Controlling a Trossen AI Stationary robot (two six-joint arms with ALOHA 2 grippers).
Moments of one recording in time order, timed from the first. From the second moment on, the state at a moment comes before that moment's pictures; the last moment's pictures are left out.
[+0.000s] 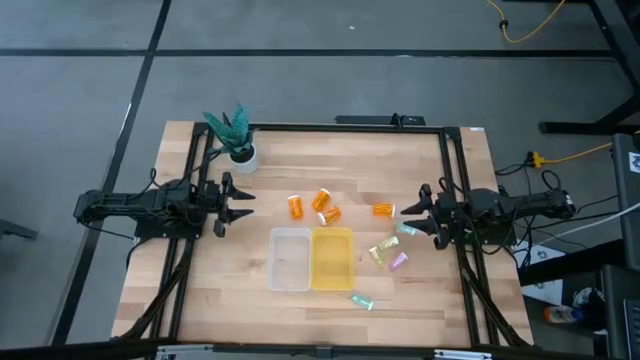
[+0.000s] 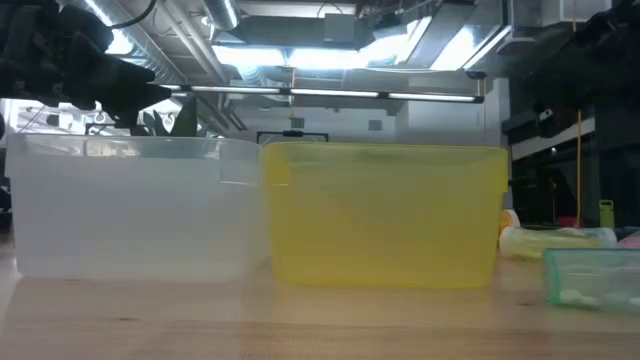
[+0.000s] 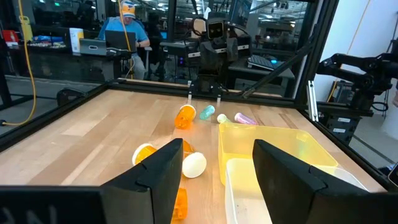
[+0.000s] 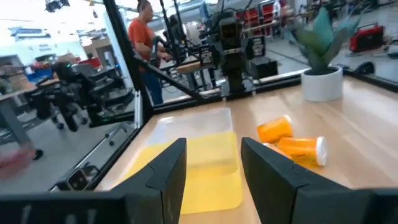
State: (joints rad) left arm 0.03 0.03 0.01 0.01 -0.01 -0.12; right arm 0.16 0.02 0.01 0.03 0.02 0.26
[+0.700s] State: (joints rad) left arm 0.03 0.03 0.01 0.01 -0.02 -0.12; right arm 0.16 0.57 0.42 -0.25 0.18 0.33
